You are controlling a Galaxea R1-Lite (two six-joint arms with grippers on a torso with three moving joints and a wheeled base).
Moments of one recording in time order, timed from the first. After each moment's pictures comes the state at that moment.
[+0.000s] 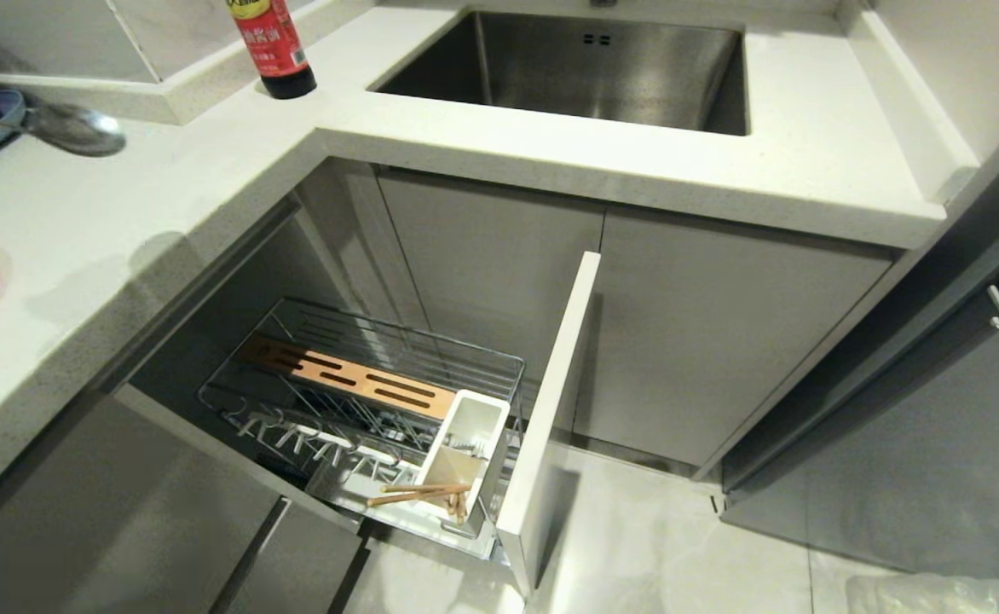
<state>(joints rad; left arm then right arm) -0.38 1.13 -1.79 0.90 0.52 -0.74 0.01 0.00 0.00 0.00 0.00 0.02</state>
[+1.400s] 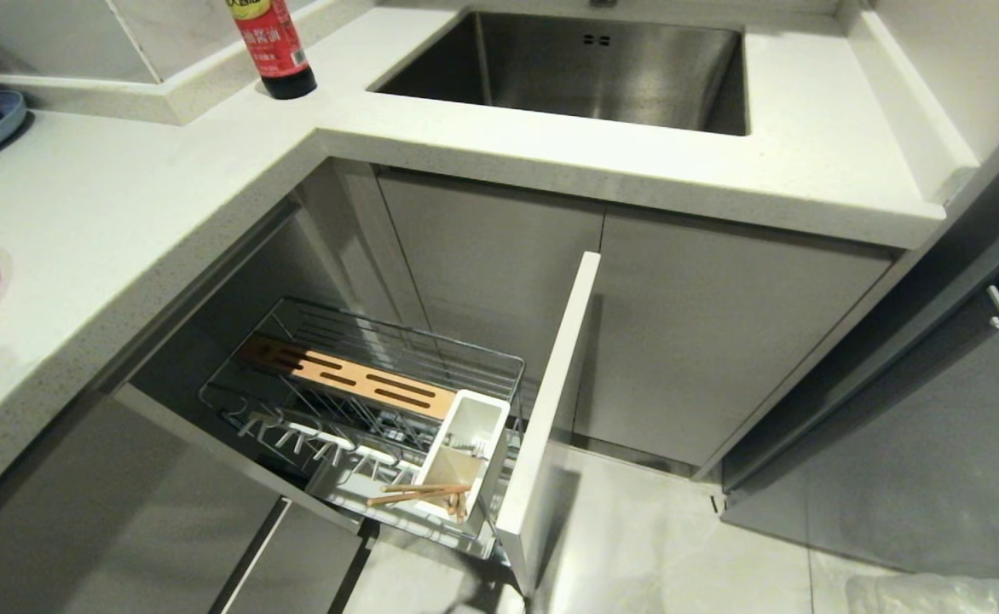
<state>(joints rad) 1.01 0.94 -1.40 0.55 -0.10 -0.43 0.01 0.00 0.00 0.00 0.00 0.02</state>
